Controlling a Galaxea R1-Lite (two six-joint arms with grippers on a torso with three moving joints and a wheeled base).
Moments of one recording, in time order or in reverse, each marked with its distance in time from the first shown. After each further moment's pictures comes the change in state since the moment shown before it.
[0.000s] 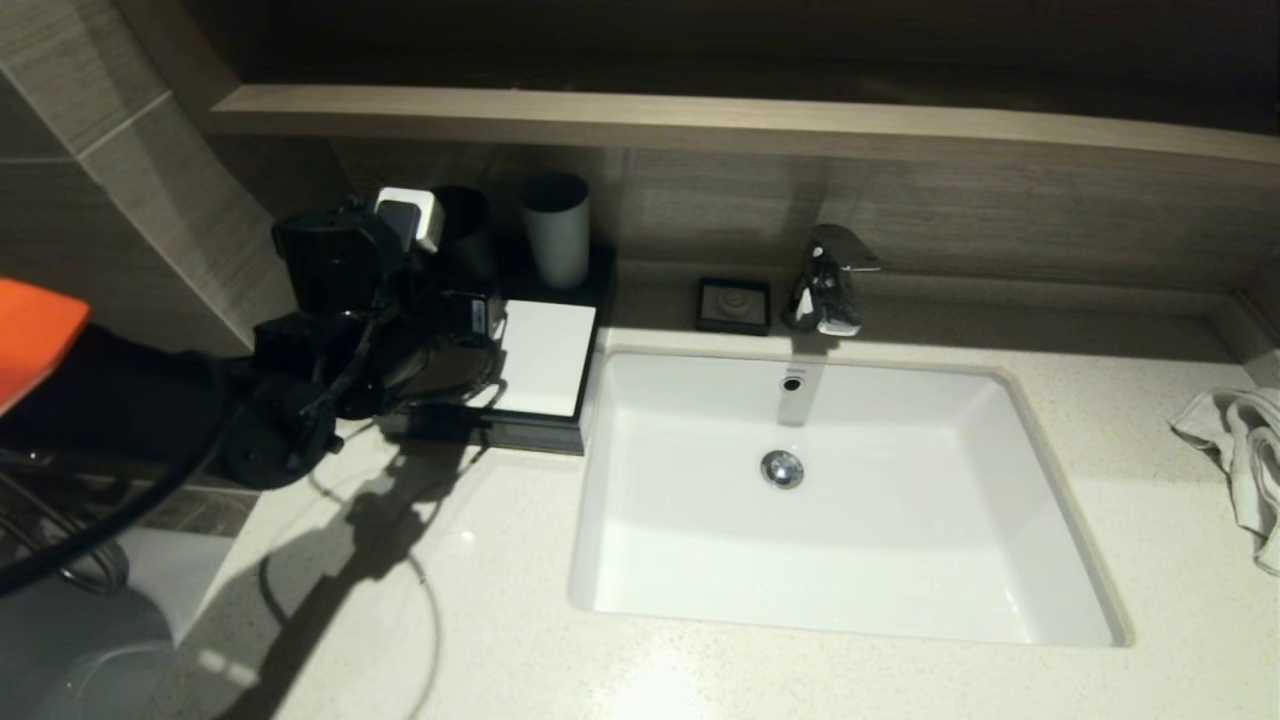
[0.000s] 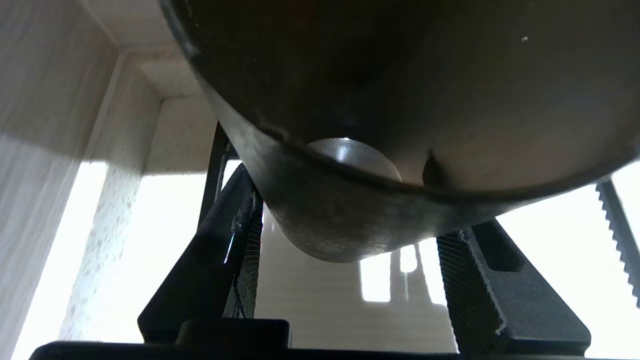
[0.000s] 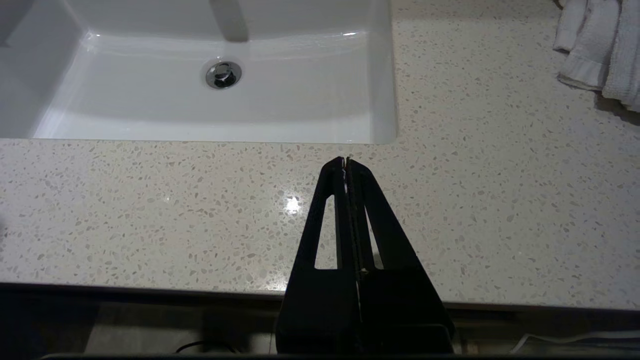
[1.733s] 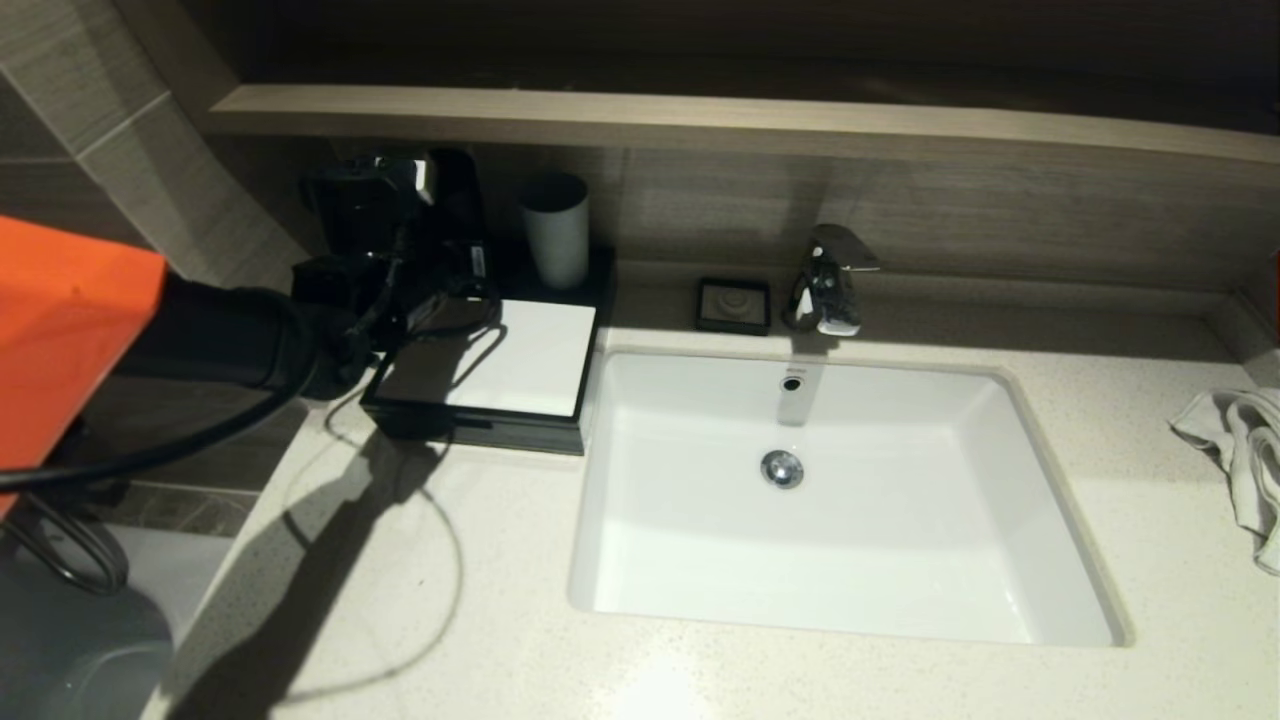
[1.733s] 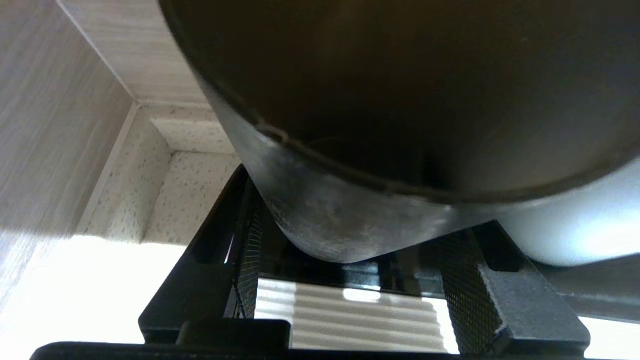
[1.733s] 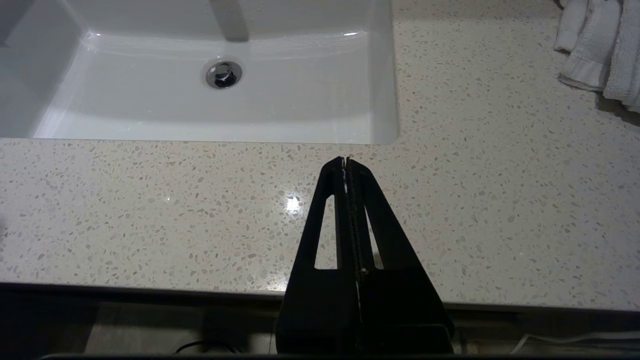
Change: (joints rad) left arm 0.067 0.160 -0.351 0.150 -0.010 -0.081; right arm 0.000 0.000 0.000 0.000 0.000 0.000
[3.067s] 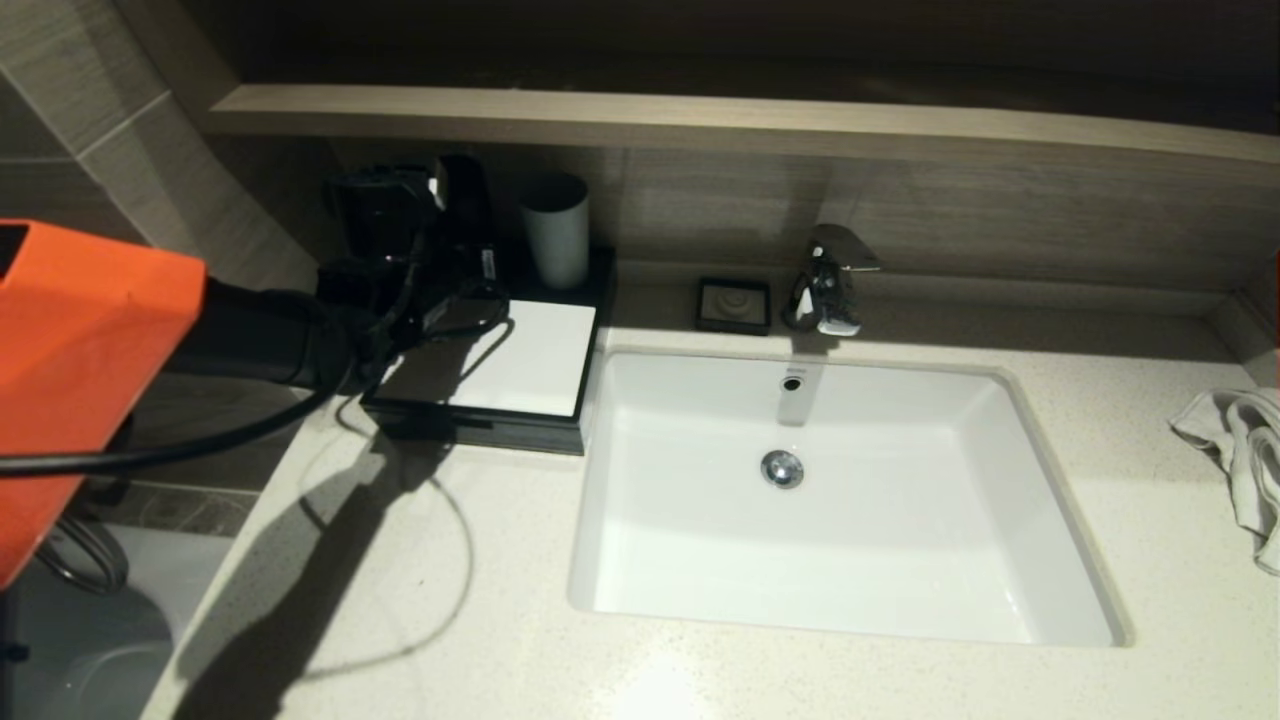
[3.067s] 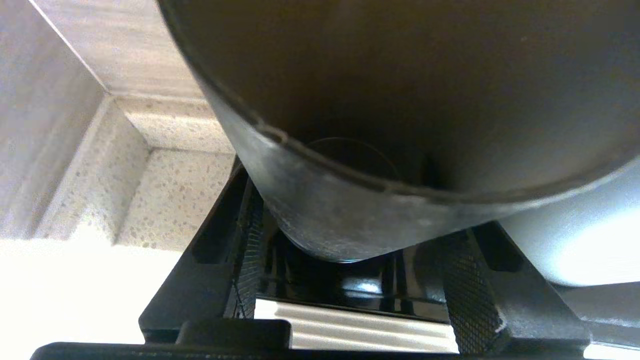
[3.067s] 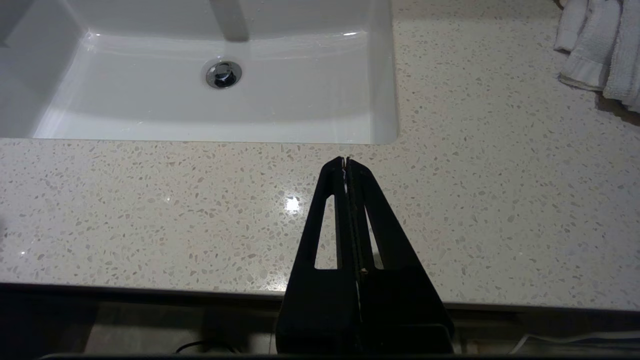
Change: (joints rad) left arm -0.001 0.057 -0.068 0.022 -0.004 -0.027; right arm 0.000 0.000 0.000 0.000 0.000 0.000
